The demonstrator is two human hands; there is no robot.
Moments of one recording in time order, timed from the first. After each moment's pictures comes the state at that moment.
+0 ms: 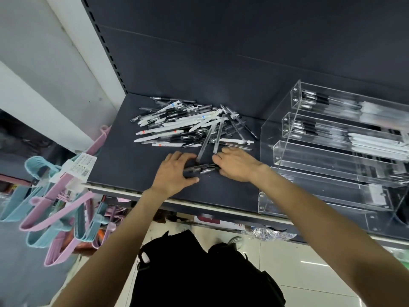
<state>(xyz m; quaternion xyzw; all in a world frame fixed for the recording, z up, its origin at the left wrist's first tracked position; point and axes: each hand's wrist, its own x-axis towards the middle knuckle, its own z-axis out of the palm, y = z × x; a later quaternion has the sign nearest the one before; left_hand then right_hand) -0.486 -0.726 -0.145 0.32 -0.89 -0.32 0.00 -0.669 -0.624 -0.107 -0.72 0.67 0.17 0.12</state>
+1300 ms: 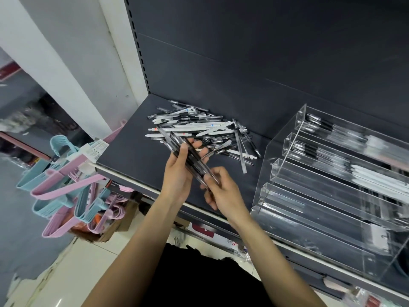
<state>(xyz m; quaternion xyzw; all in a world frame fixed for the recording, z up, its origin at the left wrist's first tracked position) -0.514 -0.658 -0.062 0.33 -0.23 -0.82 0.42 -0.593 -0.572 -0.062 -0.28 0.70 -0.45 0.48</state>
